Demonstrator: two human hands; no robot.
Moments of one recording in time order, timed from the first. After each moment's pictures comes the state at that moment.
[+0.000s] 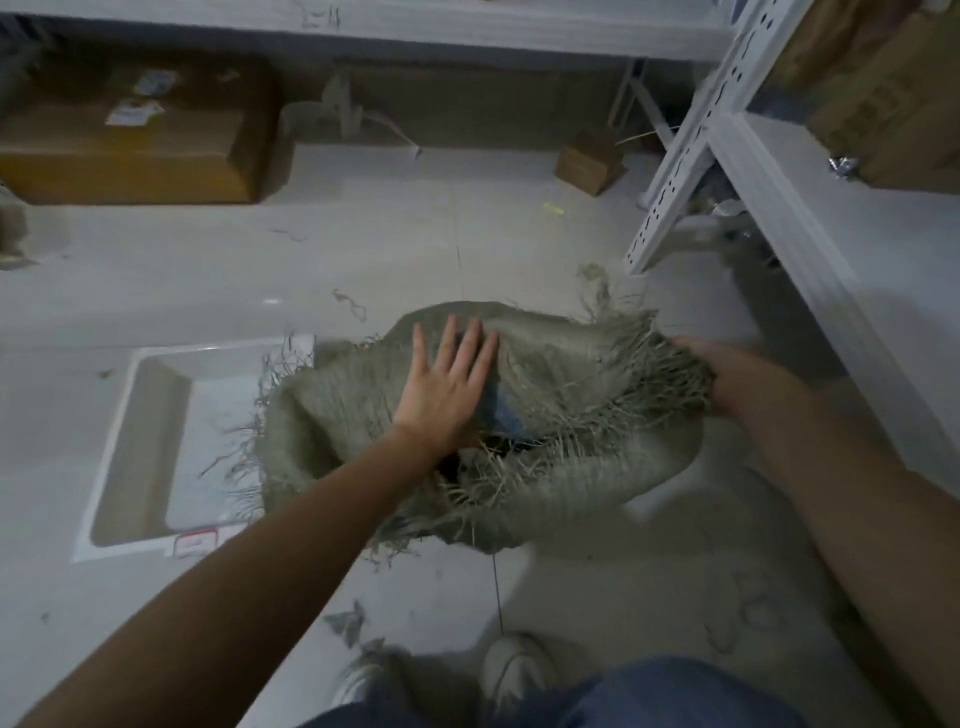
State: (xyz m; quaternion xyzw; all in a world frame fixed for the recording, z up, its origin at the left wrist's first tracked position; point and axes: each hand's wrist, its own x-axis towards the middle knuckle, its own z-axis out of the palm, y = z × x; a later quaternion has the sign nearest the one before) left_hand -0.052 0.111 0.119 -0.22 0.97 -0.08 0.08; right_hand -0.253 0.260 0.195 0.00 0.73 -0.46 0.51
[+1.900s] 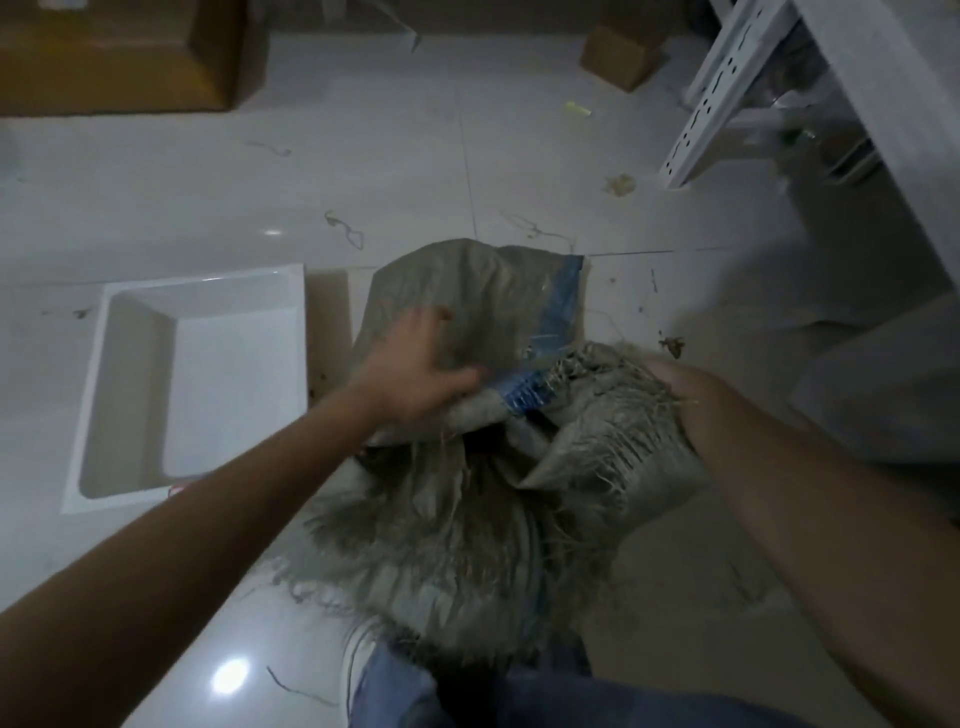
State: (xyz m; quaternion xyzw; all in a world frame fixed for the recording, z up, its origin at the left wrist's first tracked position) left_hand -0.020 0.084 0.074 -0.37 0.87 0.32 0.09; right_hand -0.220 0.267 0.079 0.09 0.78 -0.41 0.46
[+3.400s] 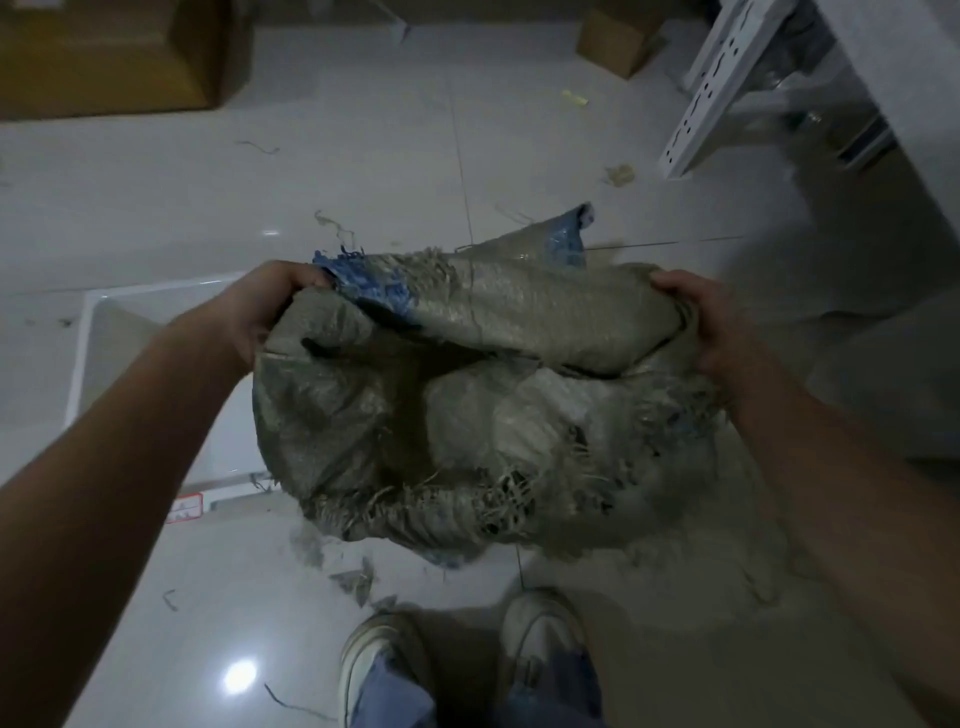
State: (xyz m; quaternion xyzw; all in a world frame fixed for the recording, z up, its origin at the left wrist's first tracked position) left_hand 0.004 0.001 0.120 -0.51 0.45 0.73 0.06; right_hand -0.268 0.242 0.090 -0.02 0.65 -0.59 0.48
